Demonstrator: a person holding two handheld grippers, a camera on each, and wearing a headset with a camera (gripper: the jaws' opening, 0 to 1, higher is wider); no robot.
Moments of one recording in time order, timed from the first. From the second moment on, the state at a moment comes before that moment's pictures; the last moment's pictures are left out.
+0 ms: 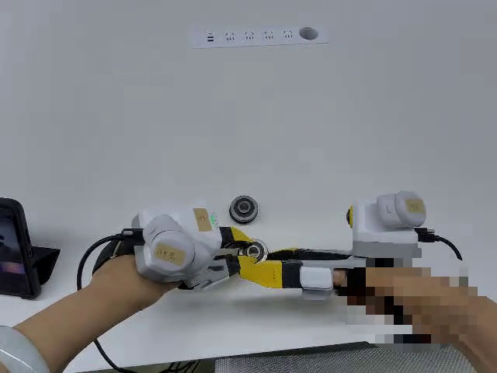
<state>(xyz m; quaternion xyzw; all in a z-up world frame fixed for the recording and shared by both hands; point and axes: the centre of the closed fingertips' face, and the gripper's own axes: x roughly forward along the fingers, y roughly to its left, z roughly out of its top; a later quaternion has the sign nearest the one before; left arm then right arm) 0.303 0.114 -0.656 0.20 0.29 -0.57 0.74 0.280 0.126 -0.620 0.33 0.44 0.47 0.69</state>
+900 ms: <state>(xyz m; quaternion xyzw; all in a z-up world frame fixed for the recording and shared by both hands) 0.303 0.114 -0.655 0.19 0.29 -0.57 0.75 0.297 0.131 -0.622 0.31 0.42 0.47 0.71</state>
